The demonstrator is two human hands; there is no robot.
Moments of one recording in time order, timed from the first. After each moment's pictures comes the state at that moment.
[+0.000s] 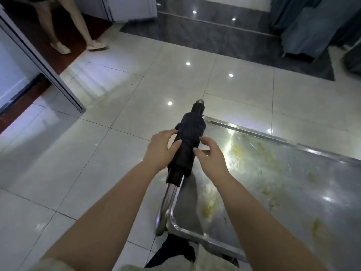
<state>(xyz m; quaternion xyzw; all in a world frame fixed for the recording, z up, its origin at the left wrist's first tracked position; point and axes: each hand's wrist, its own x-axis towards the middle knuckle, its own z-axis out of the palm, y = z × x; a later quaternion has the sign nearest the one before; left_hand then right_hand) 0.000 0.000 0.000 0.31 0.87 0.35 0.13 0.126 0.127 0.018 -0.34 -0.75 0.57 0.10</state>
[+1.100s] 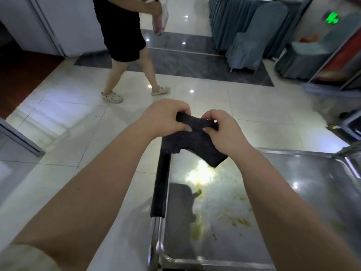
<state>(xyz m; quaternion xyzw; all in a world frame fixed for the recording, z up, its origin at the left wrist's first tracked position) -0.049 0.113 0.187 0.60 0.75 0.27 0.10 0.122 0.219 0.173 -0.30 -0.88 0.31 0.18</state>
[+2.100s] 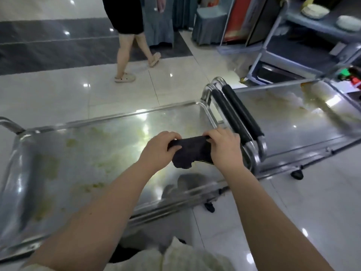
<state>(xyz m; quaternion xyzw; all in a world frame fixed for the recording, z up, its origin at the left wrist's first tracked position) 0.483 0.302 0.074 0.61 0.70 0.30 0.23 0.679 0.374 0.092 -0.49 -0.85 0.08 0.19</state>
